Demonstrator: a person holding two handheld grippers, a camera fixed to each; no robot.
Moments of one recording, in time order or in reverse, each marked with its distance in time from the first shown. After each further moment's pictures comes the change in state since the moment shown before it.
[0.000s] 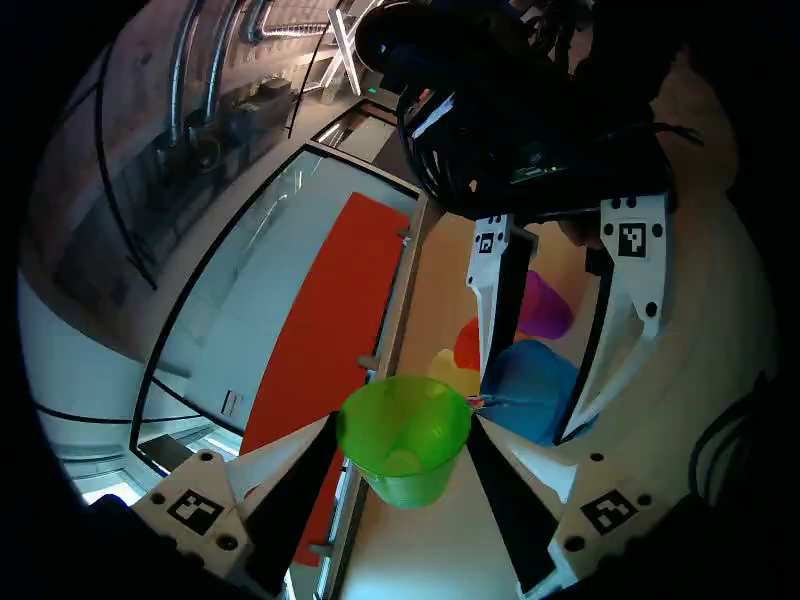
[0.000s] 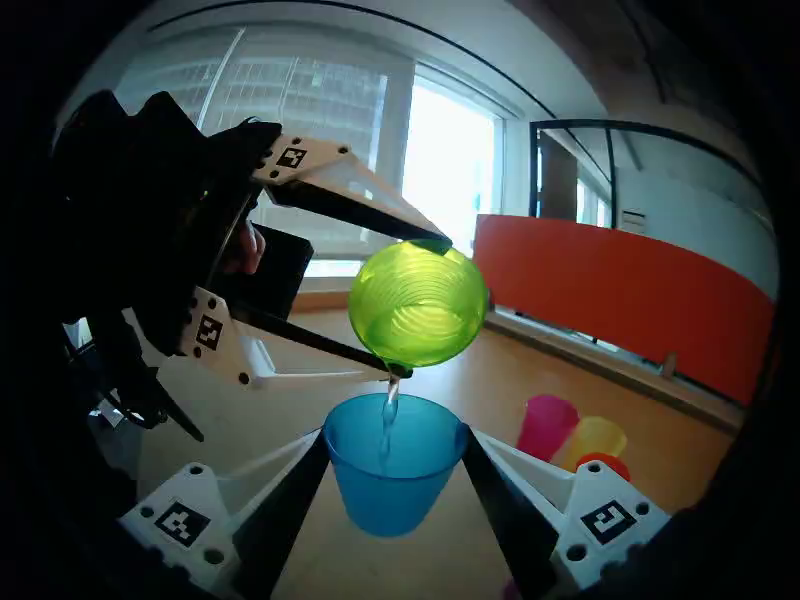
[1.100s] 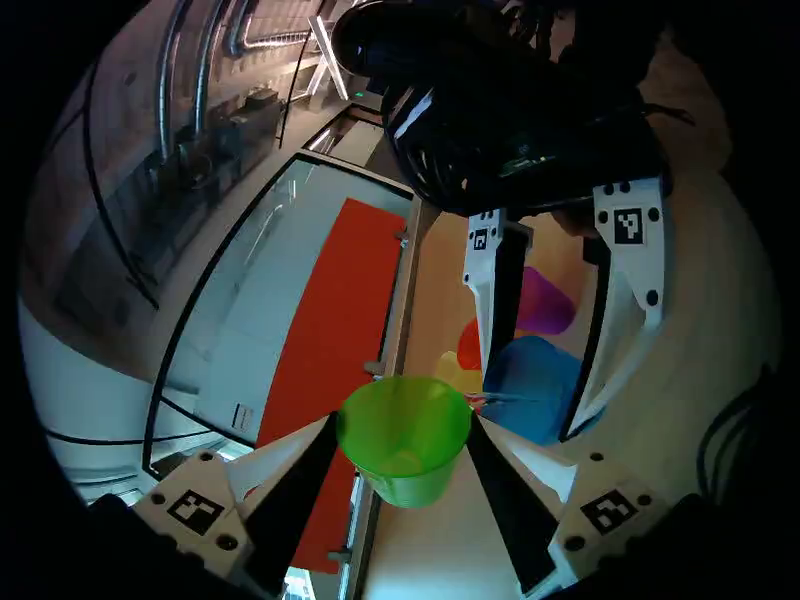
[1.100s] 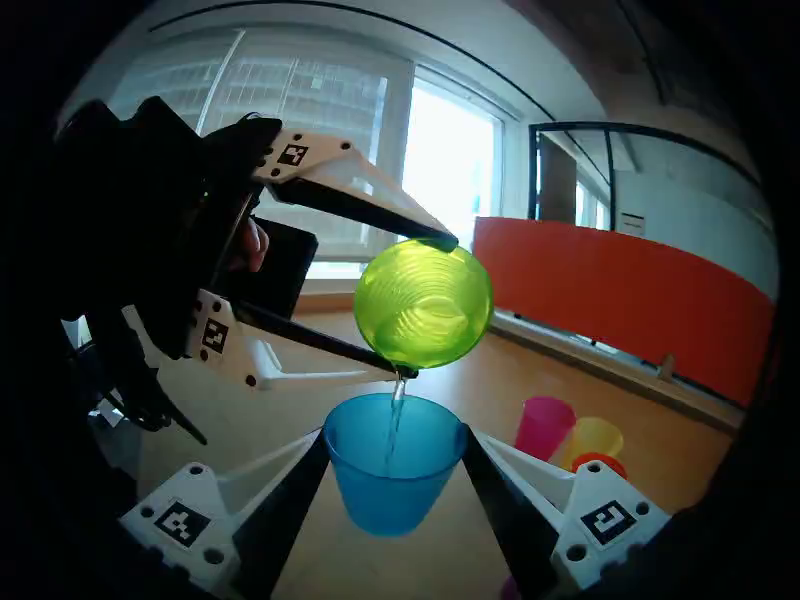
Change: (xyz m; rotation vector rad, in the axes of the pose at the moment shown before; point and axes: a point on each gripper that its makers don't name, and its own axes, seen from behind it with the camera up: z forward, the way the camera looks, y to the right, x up) left arm 0.008 0.002 0.001 0.008 0.005 0.074; right arm 0.001 0.000 -0.003 -0.003 0.008 -0.003
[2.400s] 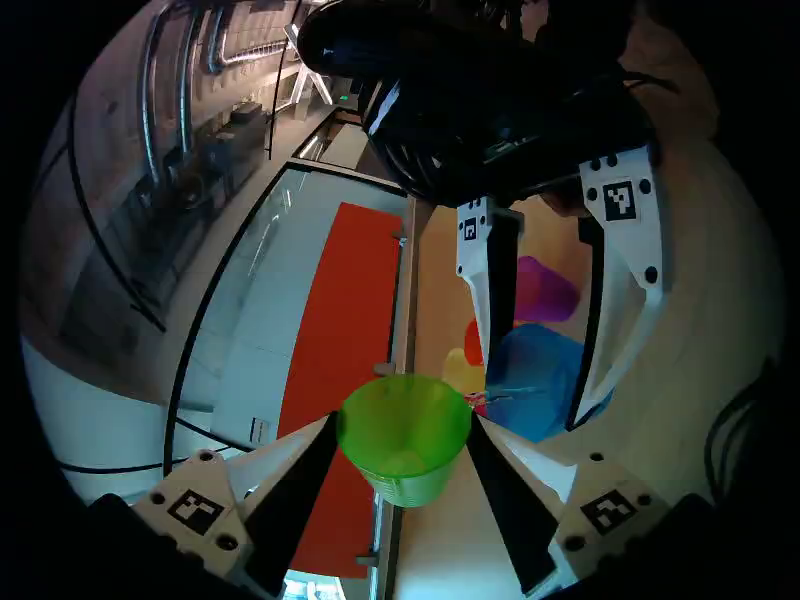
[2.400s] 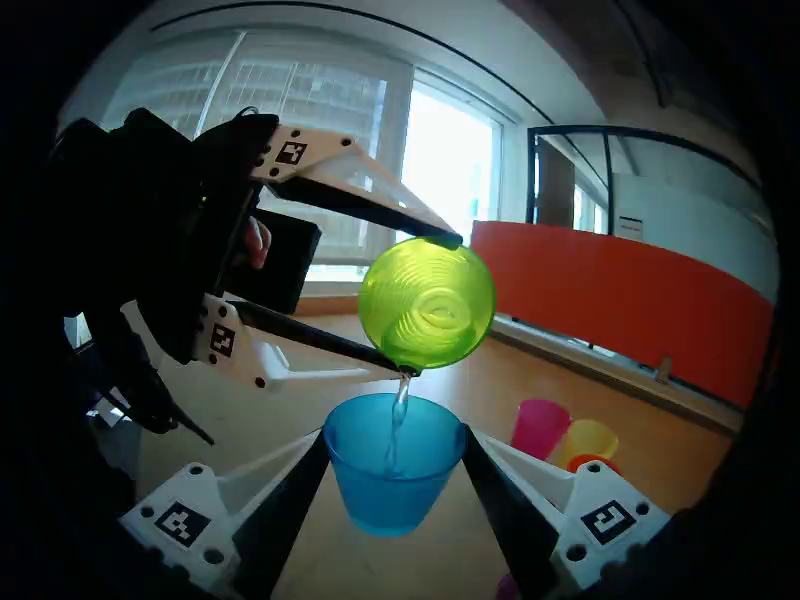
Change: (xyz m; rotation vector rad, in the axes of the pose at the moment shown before) left arm 0.003 -0.011 -0.001 0.016 -0.008 0.100; right arm 0.001 0.004 -0.005 -0.008 0.010 -0.006
